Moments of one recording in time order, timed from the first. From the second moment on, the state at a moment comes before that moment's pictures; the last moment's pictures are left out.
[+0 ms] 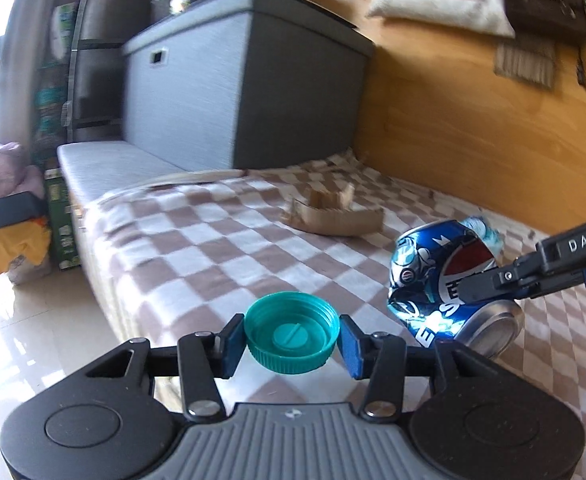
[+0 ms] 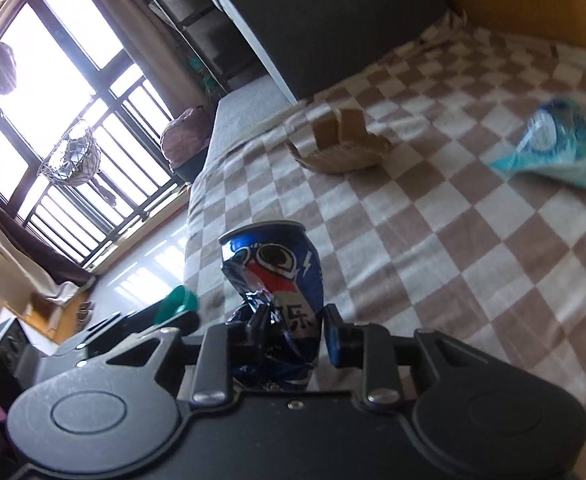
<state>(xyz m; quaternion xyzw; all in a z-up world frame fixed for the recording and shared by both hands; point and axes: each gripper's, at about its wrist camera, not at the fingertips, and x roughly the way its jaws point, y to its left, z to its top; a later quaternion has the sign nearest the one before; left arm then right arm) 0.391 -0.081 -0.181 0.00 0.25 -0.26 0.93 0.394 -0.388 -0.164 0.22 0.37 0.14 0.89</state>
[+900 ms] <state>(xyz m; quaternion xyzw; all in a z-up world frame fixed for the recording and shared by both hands) 0.371 0.124 -0.247 -0.09 0.35 -0.06 0.93 0.424 -0.139 -0.217 0.09 0.42 0.21 0.88</state>
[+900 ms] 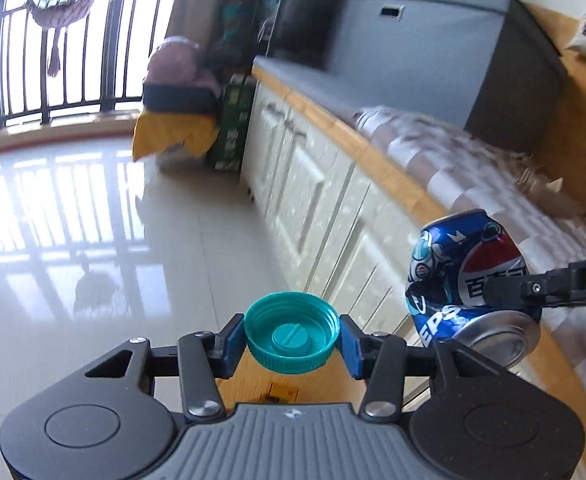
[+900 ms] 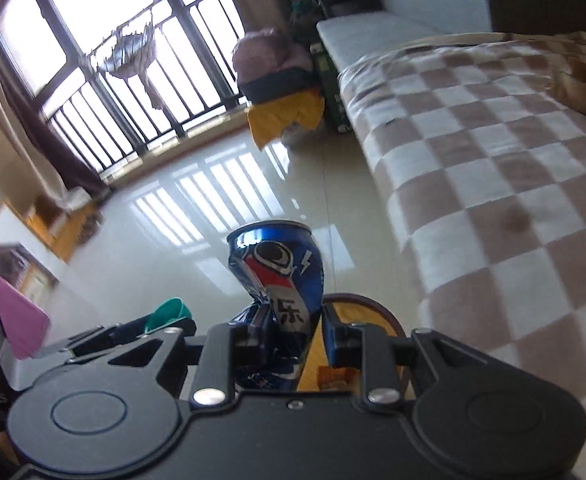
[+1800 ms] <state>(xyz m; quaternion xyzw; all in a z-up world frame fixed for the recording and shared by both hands) 0.426 0.148 -0.374 -0.14 0.49 -0.06 0.86 0.478 -0.064 -0.373 0.01 0.55 0.15 0.82</state>
